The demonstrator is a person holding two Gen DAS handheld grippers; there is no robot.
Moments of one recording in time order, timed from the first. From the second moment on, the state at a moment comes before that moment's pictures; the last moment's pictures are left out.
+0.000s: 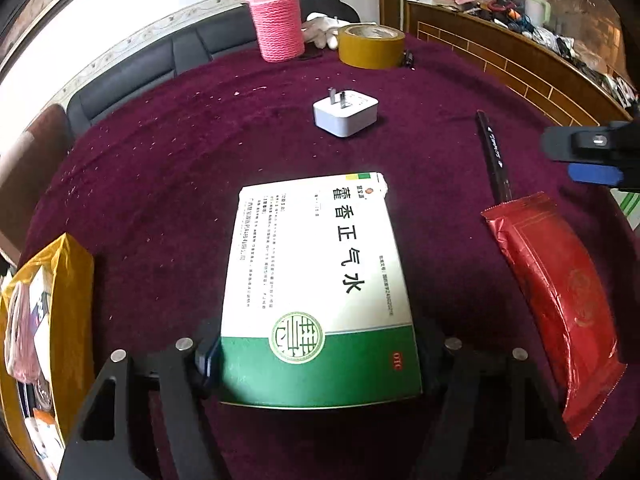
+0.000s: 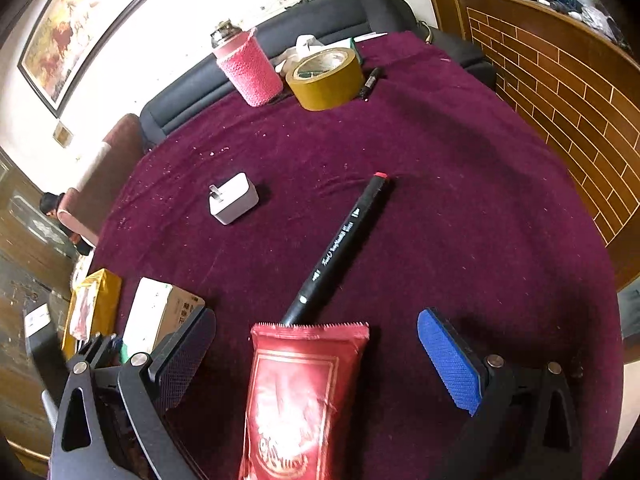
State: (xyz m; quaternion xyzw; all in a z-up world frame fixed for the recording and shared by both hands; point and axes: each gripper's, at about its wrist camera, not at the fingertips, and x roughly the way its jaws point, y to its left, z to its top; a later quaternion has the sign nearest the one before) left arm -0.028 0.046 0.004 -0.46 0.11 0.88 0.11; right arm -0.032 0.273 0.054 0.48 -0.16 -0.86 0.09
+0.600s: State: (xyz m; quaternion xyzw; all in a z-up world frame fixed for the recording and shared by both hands) left arm 0.025 0.014 0.044 -0.43 0.03 0.89 0.13; right arm -0.090 0.233 0.023 0.53 -0.03 -0.85 -0.02
